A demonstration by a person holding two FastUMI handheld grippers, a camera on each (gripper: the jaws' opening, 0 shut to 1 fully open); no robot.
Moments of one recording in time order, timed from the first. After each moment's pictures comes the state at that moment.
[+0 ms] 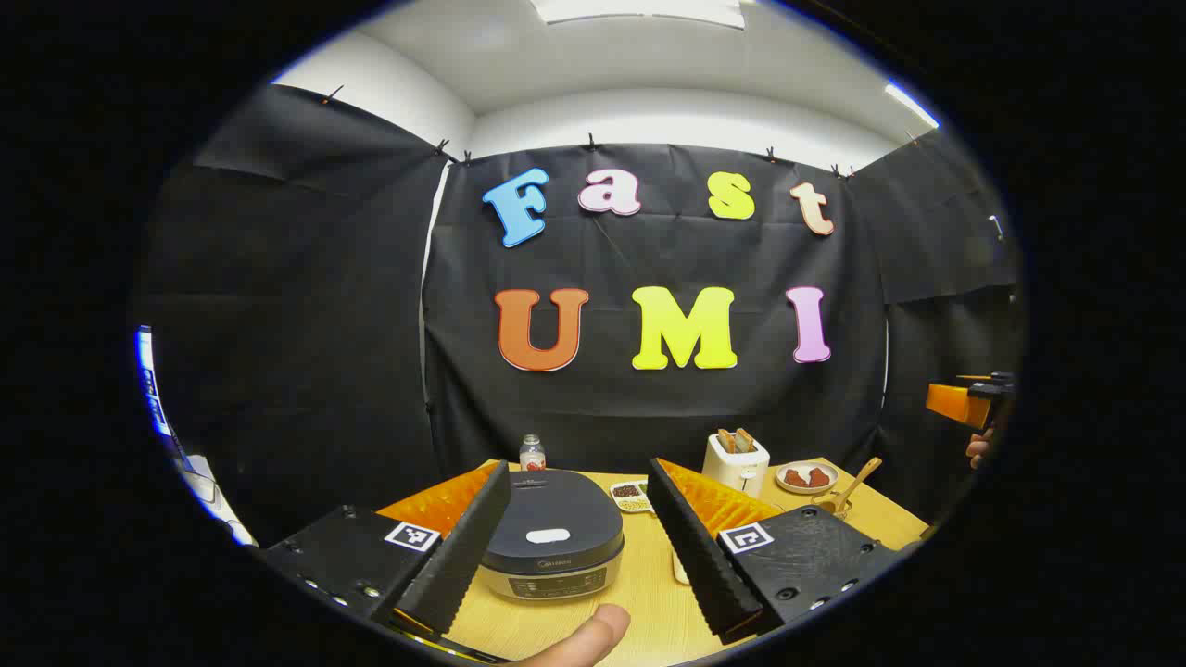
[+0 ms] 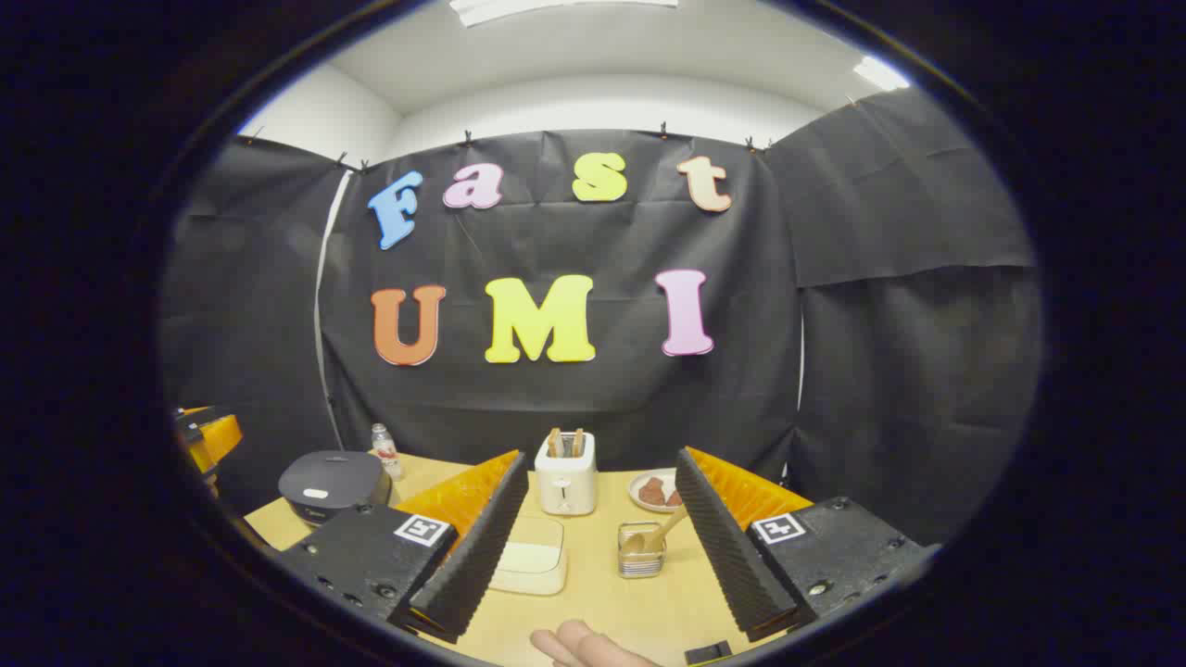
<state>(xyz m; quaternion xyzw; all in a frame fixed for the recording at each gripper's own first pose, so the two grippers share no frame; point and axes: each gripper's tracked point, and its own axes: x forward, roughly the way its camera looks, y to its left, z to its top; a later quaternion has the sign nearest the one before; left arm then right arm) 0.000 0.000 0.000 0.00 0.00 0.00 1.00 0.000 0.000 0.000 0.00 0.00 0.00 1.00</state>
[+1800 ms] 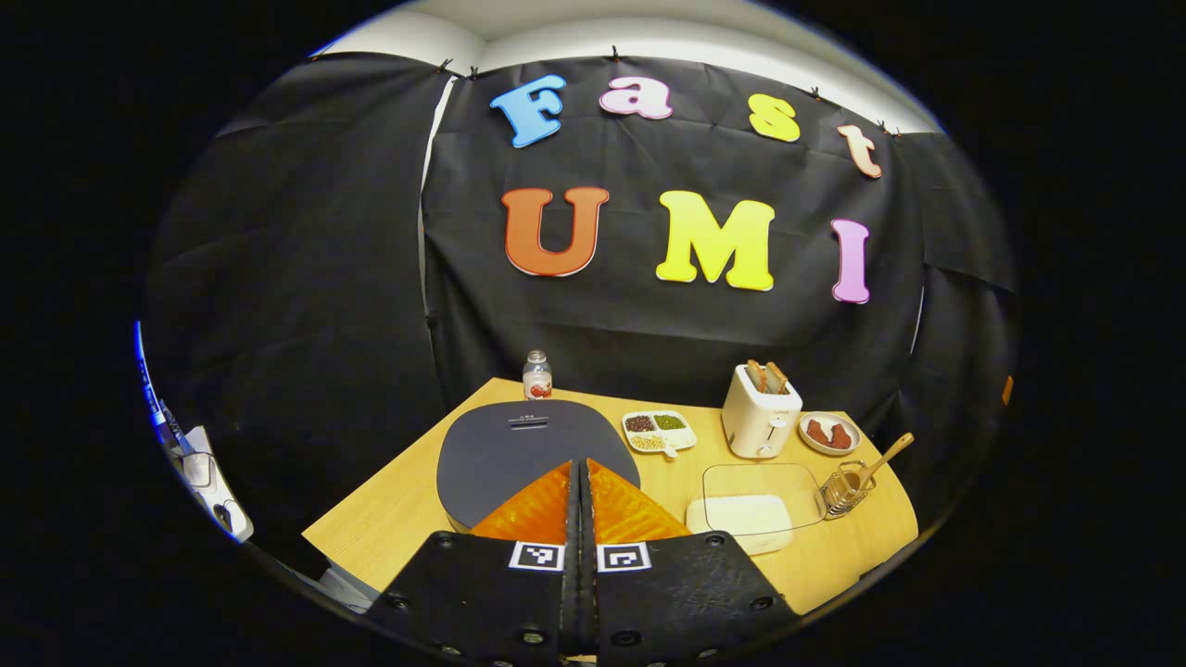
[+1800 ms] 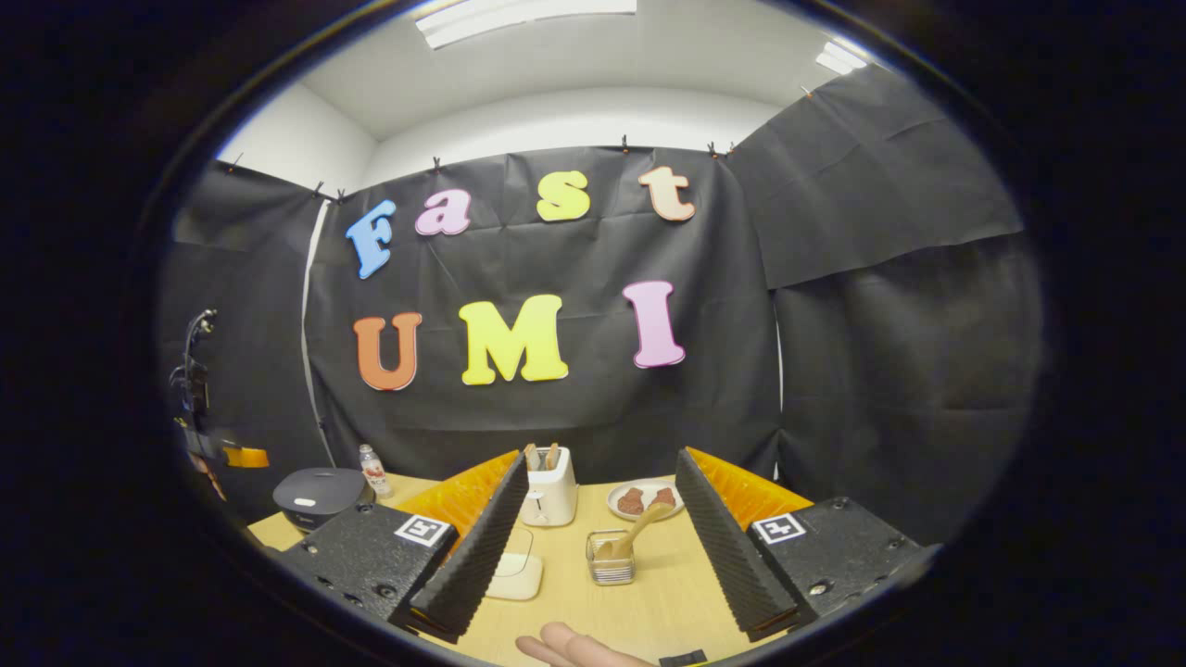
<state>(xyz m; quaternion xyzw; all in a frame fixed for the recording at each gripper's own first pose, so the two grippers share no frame) 0.074 0.018 -0.076 -0.02 0.18 0.03 0.98 -0.007 -0.065 -0.004 0.03 -0.03 -0.01 1.00</state>
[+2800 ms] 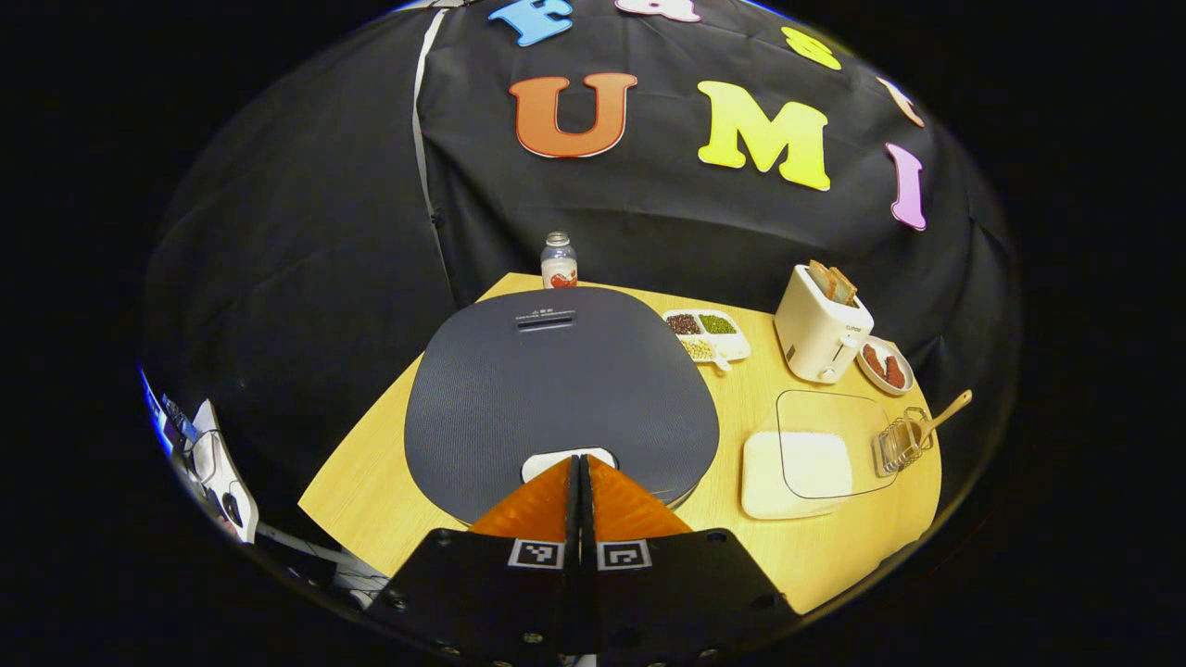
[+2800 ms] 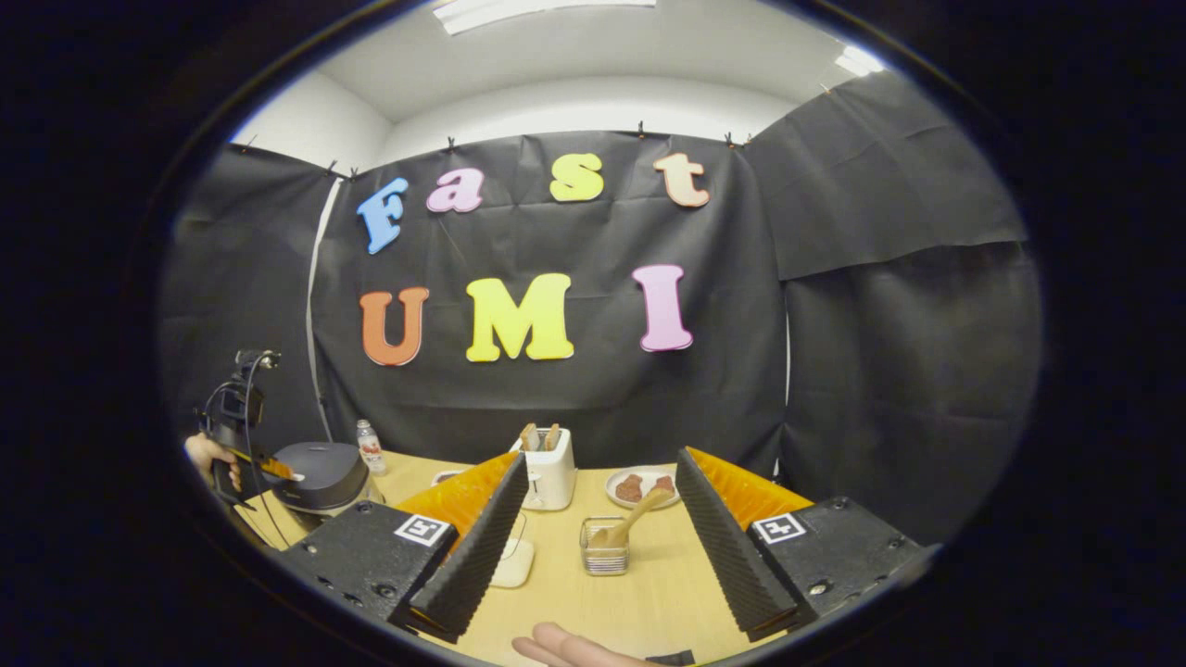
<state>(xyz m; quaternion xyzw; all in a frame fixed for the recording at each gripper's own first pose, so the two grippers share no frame) 0.109 0.034 -0.169 -0.03 0.34 0.06 0.94 0.003 -0.061 -0.029 0.01 -0.01 0.00 1.00</state>
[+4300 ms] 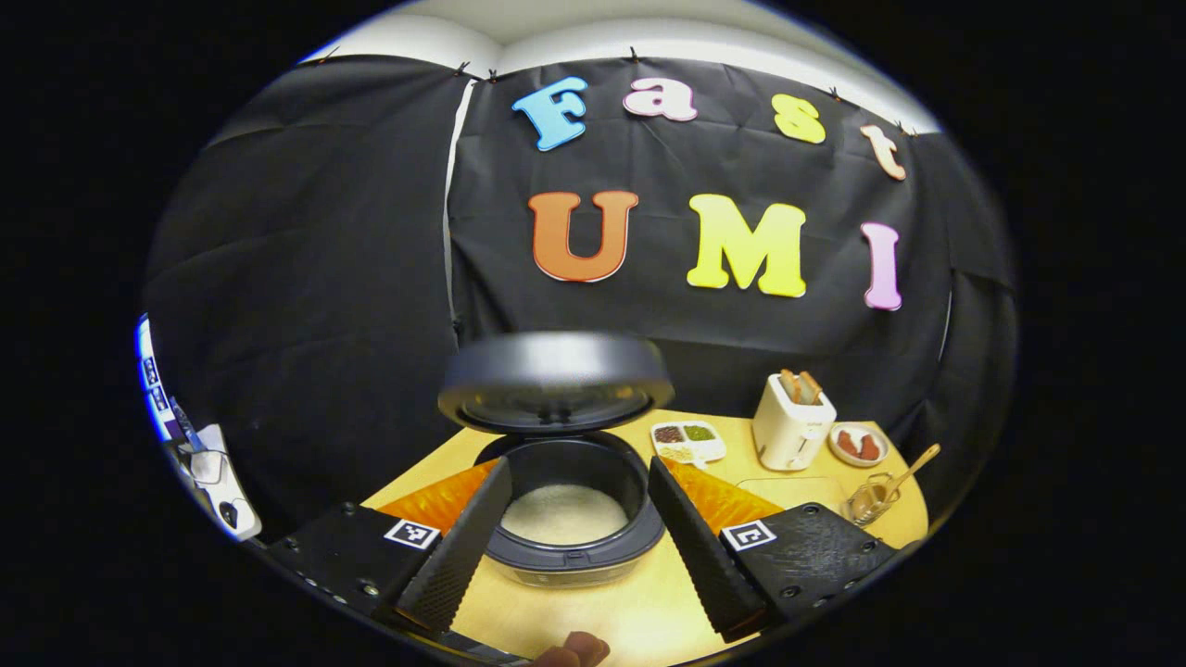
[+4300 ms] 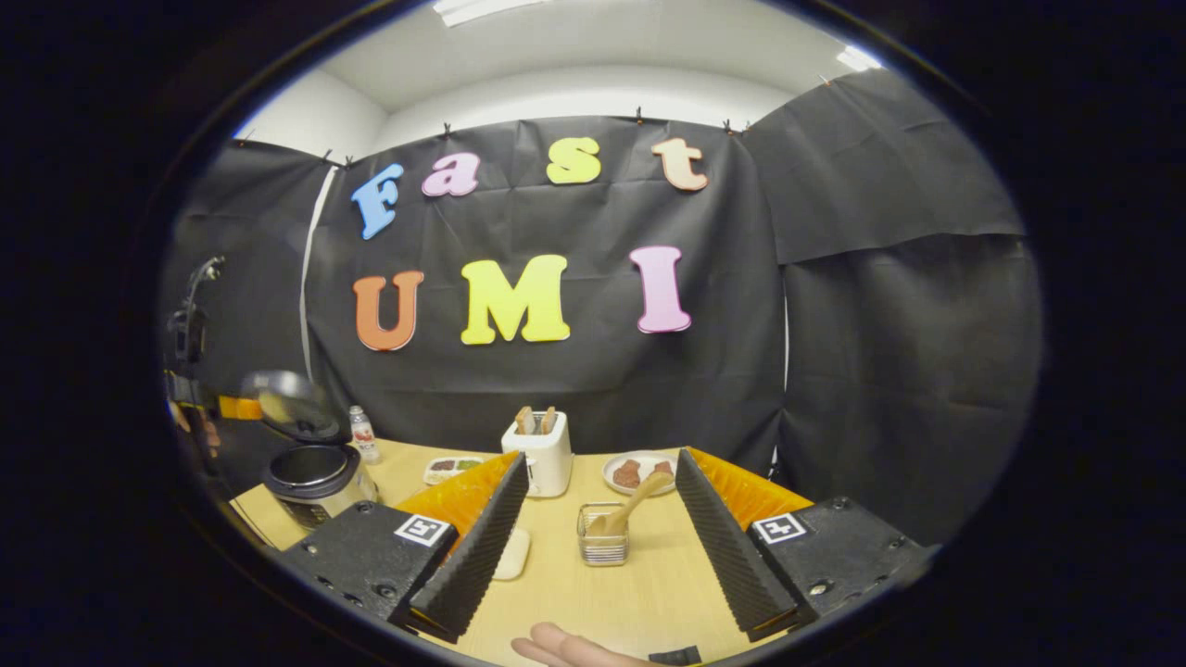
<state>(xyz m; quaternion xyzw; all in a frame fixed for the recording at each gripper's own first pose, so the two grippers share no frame) 0.074 0.016 -0.052 -0.03 0.13 0.05 0.99 0.021 -0.064 -0.063 0.01 0.02 -0.01 1.00</state>
